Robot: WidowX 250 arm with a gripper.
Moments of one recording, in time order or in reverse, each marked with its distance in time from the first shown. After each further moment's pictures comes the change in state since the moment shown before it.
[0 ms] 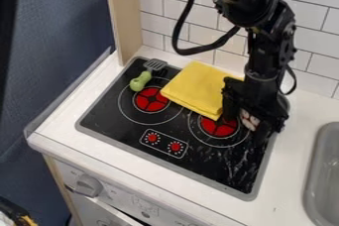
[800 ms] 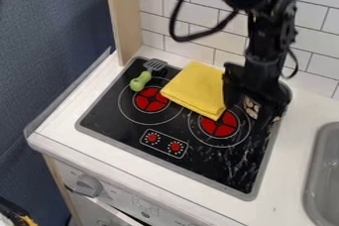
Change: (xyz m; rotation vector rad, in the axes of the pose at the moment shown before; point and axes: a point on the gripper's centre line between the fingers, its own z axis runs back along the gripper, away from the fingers) arm 0.003 0.003 0.031 0.005 -0.056 -0.001
